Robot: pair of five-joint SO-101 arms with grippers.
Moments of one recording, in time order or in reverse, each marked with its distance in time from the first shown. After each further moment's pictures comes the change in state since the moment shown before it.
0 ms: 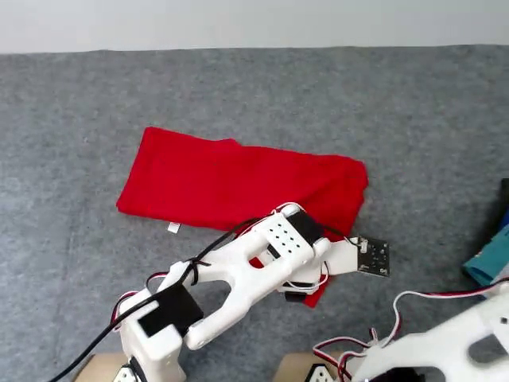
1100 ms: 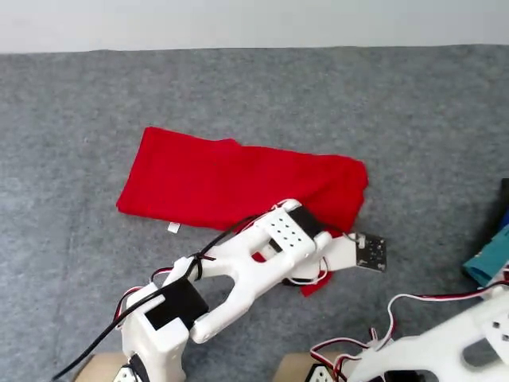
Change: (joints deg) left arm -1.1 1.8 -4.7 4.1 0.0; right arm -0.1 -1.8 0.4 0.0 0.0
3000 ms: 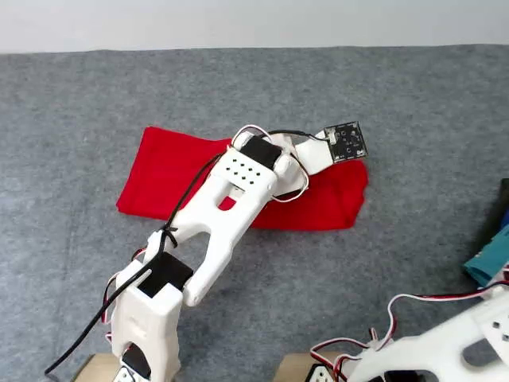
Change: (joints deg) left arm -16.6 5.0 -21.5 -9.3 0.6; right arm 0.0 0.0 0.0 0.0 0.0
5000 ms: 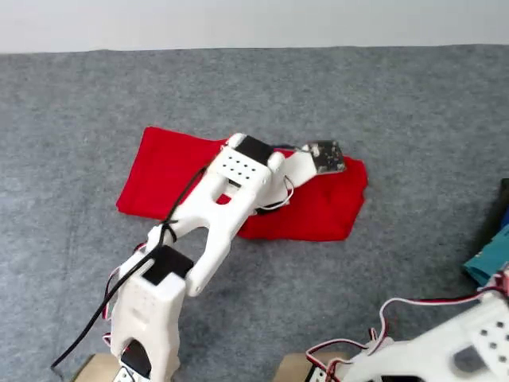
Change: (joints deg) left arm -2.7 3.2 0.0 12.8 -0.6; right arm 0.1 -3.6 0.5 0.0 1.6
